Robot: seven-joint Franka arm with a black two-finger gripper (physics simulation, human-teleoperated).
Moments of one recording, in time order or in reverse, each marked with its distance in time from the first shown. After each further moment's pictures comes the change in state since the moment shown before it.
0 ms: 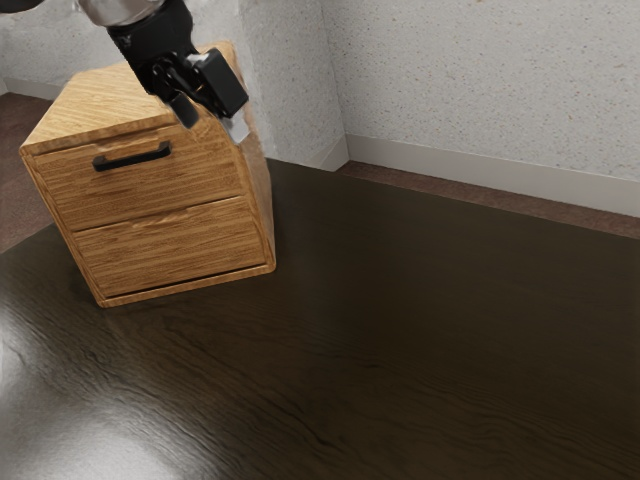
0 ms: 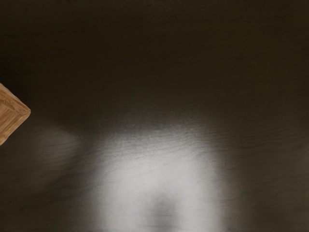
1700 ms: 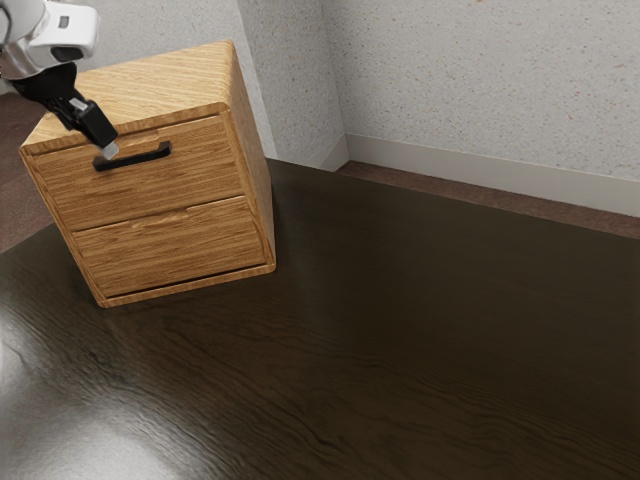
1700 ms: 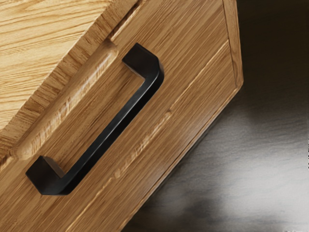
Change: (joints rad) arm -0.006 -0.069 0.359 -0.317 0.180 0.361 0.396
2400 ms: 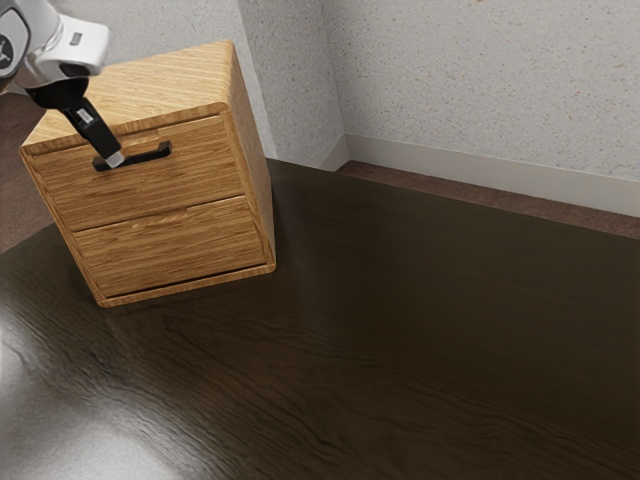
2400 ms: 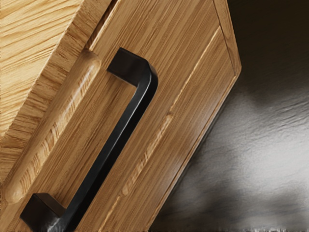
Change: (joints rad) arm -0.033 0.052 0.075 0.019 -0.028 0.036 0.162
